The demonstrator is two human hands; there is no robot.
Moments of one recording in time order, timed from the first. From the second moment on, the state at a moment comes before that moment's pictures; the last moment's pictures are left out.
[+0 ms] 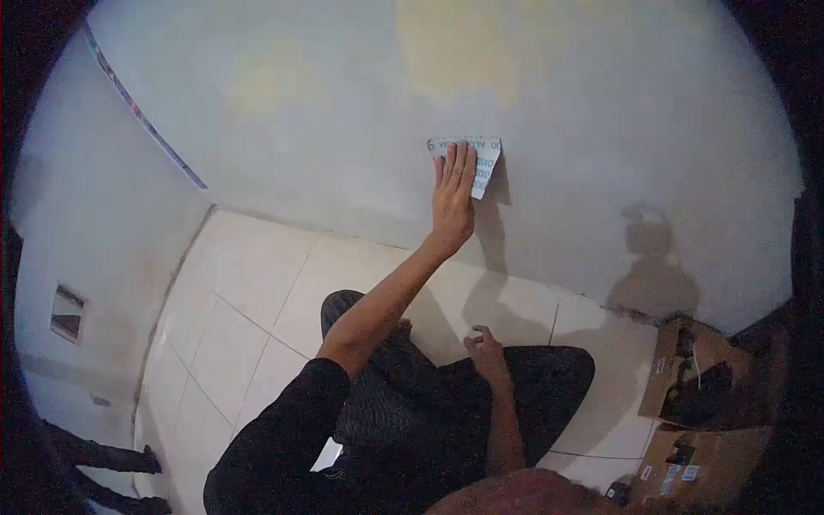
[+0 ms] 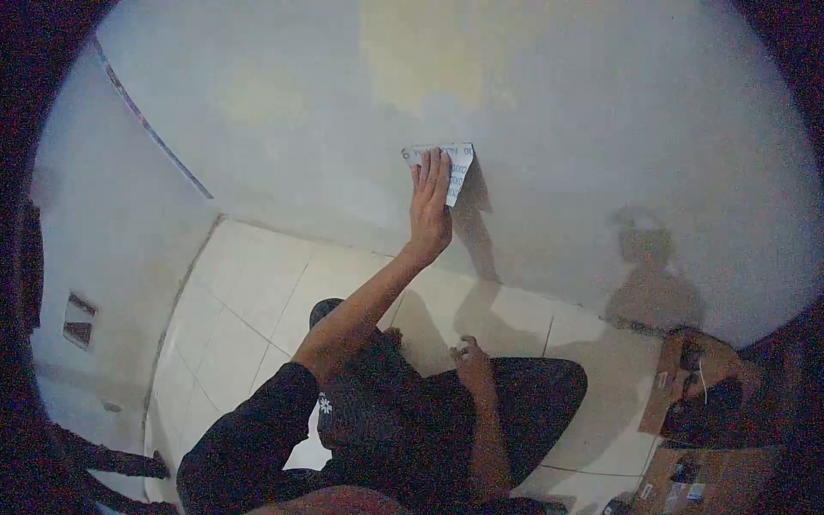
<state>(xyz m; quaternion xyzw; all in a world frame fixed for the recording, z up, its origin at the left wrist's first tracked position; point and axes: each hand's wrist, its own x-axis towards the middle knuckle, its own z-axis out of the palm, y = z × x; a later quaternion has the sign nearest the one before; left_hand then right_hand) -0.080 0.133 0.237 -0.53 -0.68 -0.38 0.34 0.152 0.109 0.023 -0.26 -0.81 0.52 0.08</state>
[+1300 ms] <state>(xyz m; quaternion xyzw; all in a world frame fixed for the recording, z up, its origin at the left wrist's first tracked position) -0.069 0.136 0.257 -0.52 -0.69 -0.35 0.35 0.151 0.110 0.018 -0.26 -0.82 0.52 0.04</state>
